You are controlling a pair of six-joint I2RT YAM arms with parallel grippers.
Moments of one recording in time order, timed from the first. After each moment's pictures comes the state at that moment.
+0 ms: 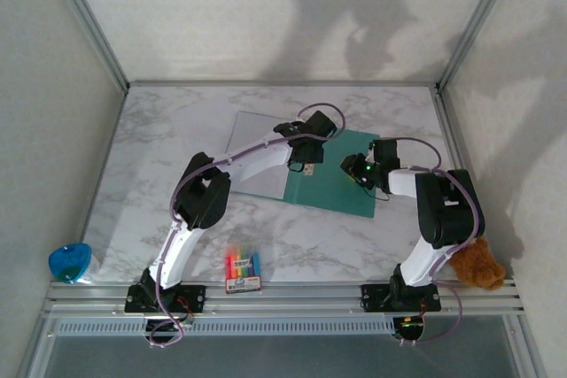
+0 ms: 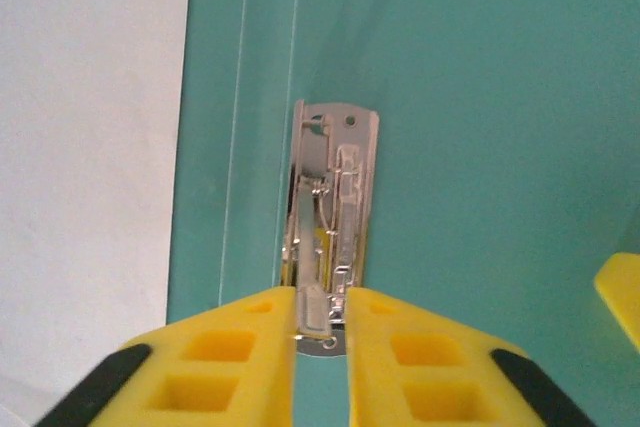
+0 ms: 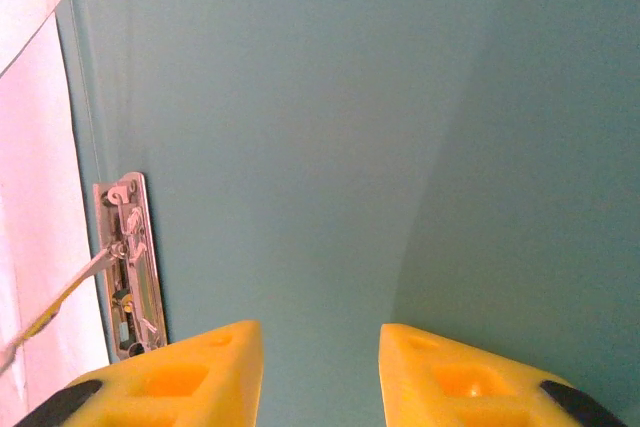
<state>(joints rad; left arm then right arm) -0.79 2.25 1.94 -0.75 -0.24 -0.67 0.16 1.71 0.74 0.12 -0.39 0.77</state>
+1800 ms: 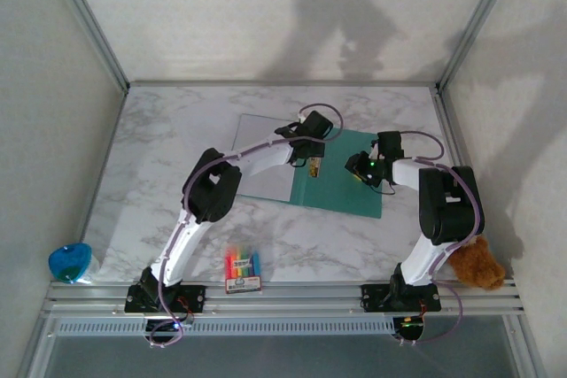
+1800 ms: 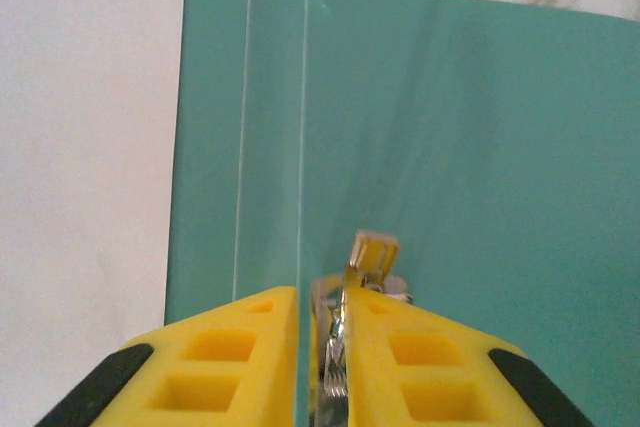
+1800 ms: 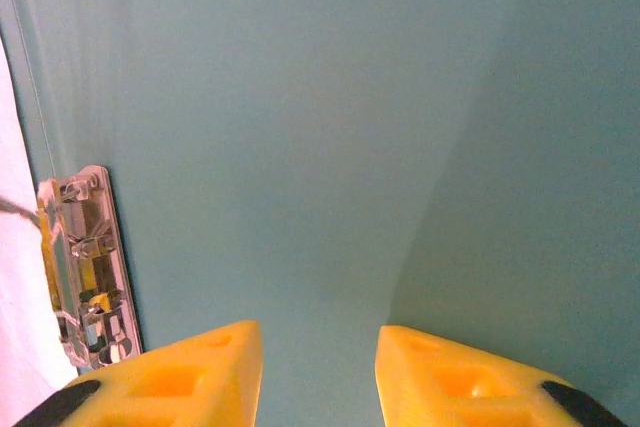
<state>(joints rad) -0.73 2.38 1.94 -0.48 -0.24 -0.60 0.11 1.74 0.85 -0.11 -0.39 0.63</state>
